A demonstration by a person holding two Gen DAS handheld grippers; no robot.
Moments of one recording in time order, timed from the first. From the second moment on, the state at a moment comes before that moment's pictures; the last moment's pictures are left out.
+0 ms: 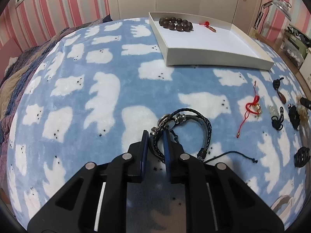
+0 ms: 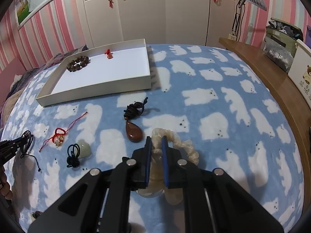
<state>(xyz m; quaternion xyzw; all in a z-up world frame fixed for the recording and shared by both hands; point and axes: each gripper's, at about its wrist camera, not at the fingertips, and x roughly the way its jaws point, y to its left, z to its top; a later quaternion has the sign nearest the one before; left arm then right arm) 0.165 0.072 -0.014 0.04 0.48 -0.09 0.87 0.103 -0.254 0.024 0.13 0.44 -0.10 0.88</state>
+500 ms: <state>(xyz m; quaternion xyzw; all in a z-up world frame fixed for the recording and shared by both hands) 0.169 0.075 -0.015 0.03 0.48 -0.10 0.87 0.104 -0.250 0.016 0.13 0.45 -0.09 0.88</state>
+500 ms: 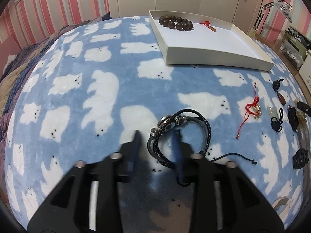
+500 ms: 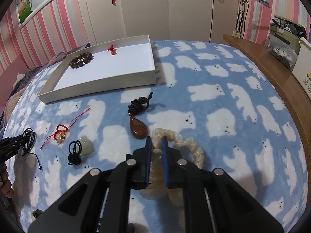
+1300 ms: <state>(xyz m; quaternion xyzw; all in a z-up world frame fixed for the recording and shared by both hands) 0.175 0.042 0.038 0.08 0.41 -0.12 0.90 0.115 -0.259 0.030 0.13 0.43 -0.09 0.89</state>
